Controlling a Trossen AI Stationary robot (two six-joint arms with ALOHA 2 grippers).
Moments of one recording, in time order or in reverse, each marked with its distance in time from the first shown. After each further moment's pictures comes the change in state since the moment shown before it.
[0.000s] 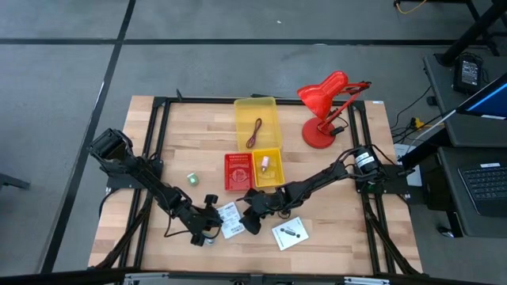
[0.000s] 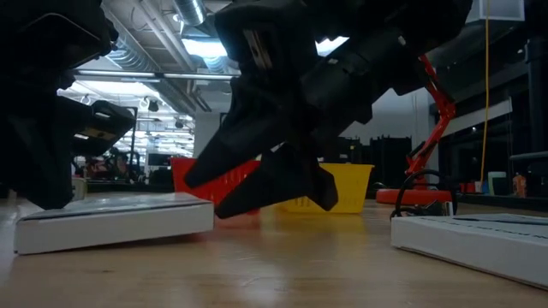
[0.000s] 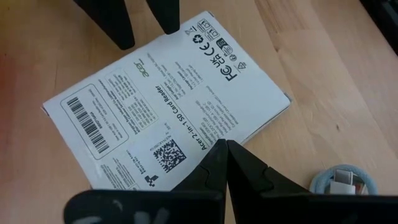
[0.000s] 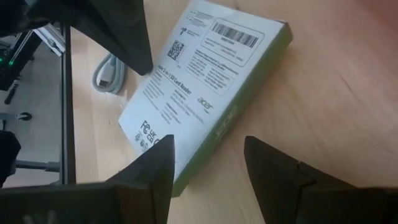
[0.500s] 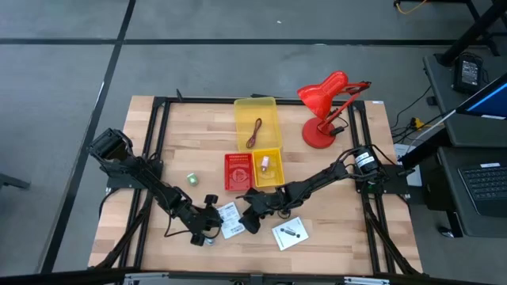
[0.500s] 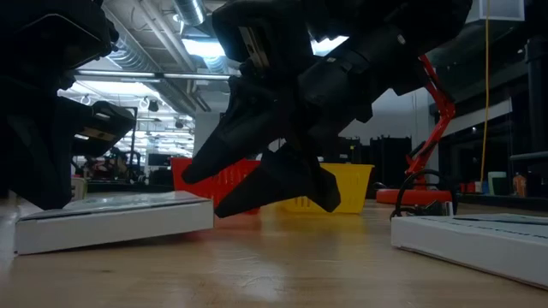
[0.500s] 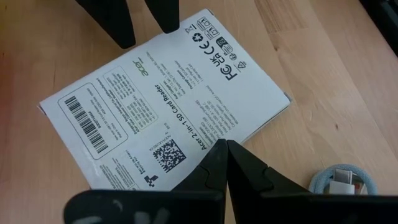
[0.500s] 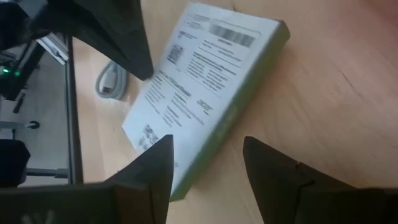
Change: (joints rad) left arm 0.000 0.001 0.000 -0.003 0.008 0.000; right arm 0.000 0.000 0.000 0.011 -0.002 0.055
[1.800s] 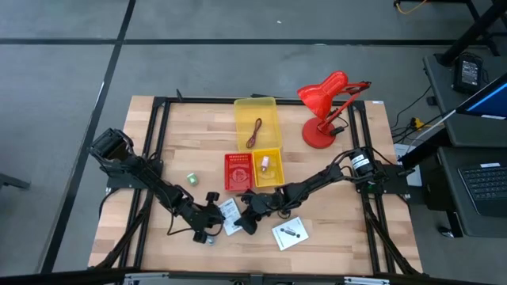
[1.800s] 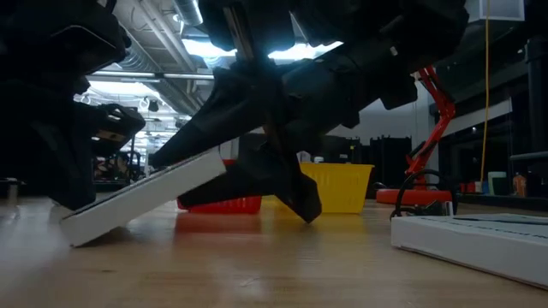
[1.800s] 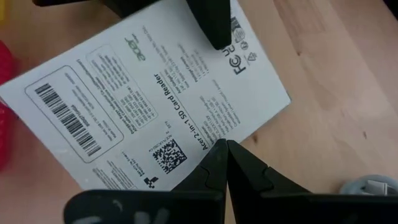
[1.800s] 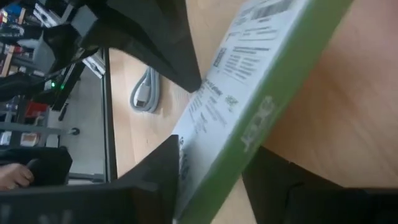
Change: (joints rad) left arm 0.034 0.003 -0.002 0.015 -0.017 0.027; right arm 0.004 0.064 0.002 0.165 -0.056 0.059
